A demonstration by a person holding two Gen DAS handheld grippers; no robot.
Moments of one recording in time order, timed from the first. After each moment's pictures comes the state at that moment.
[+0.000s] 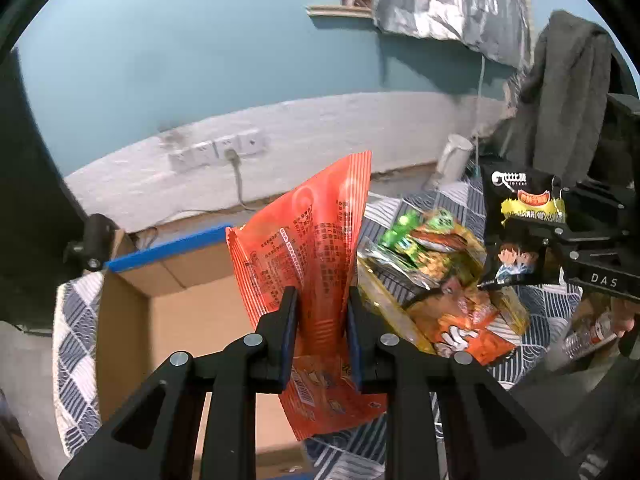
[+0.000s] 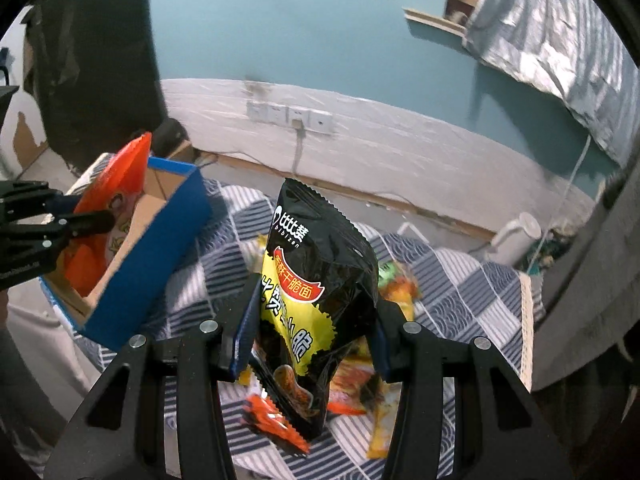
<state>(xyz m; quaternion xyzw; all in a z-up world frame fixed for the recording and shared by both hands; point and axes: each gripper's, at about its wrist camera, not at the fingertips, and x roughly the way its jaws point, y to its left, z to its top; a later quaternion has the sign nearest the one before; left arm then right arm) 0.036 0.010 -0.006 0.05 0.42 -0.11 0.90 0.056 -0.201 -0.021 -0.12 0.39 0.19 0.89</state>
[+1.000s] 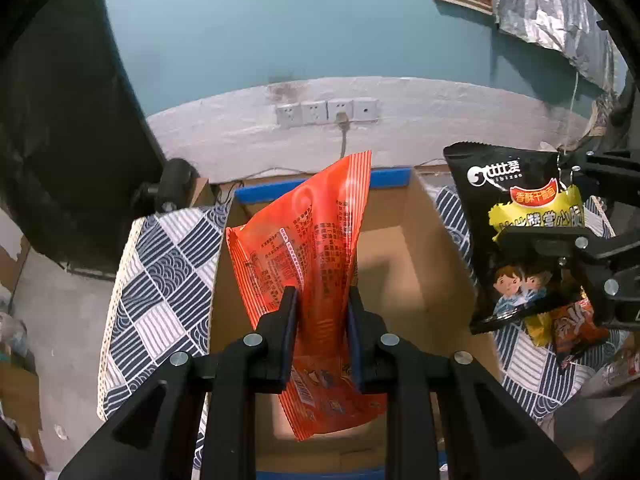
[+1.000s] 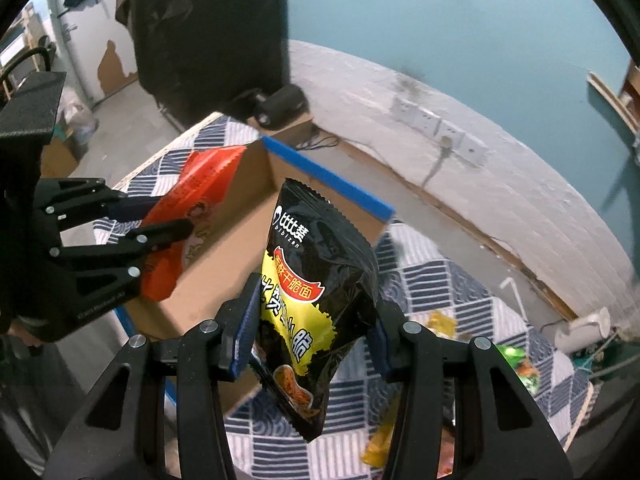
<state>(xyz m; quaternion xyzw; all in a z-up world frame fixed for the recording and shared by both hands) 0.033 0.153 -0.053 0.02 0.45 0.03 0.89 0.075 0.014 -0.041 -0.20 0.43 0.36 0.81</state>
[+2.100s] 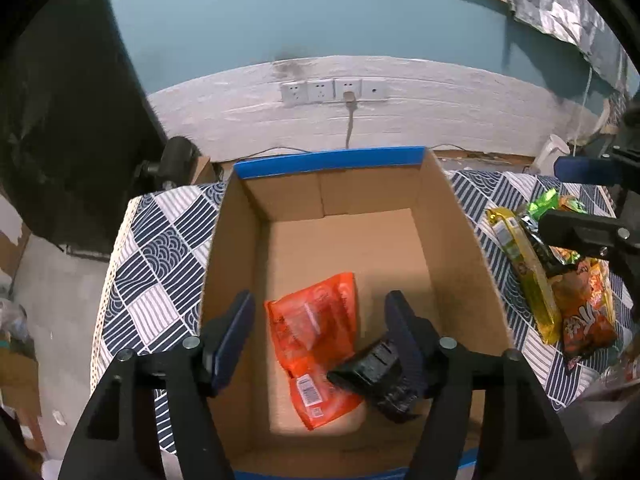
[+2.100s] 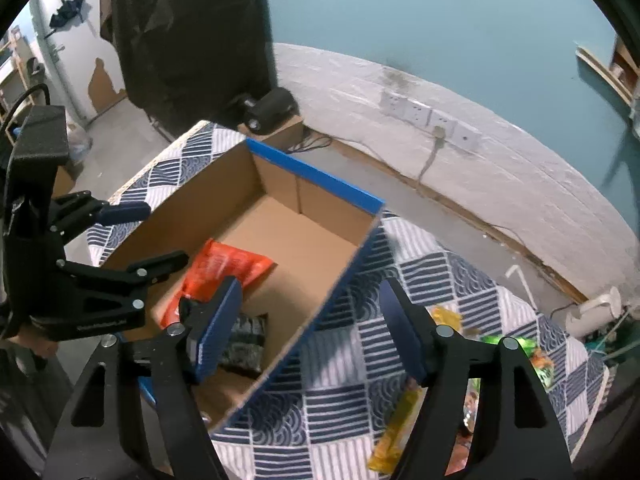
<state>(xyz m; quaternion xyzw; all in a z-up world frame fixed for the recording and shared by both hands) 0.042 0.151 -0.070 0.02 0.48 0.04 0.88 0.092 -0.008 -0.048 -0.16 0.43 0.34 0.82</state>
